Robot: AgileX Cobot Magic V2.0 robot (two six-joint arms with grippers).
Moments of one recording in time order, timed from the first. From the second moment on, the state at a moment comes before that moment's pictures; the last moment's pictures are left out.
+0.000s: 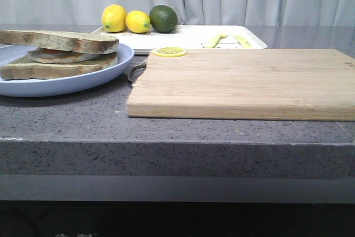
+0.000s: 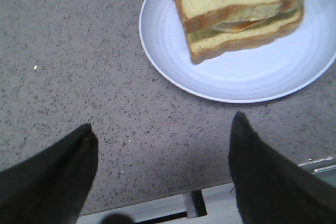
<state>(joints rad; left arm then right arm) -0.29 0.86 -0.90 0.21 0.92 -0.04 0.46 0.84 -0.85 0.37 0.64 -0.39</state>
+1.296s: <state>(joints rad) 0.13 1.67 -1.23 -0.54 0.93 0.36 0.46 0.84 -0.85 0.37 0.64 -0.39</state>
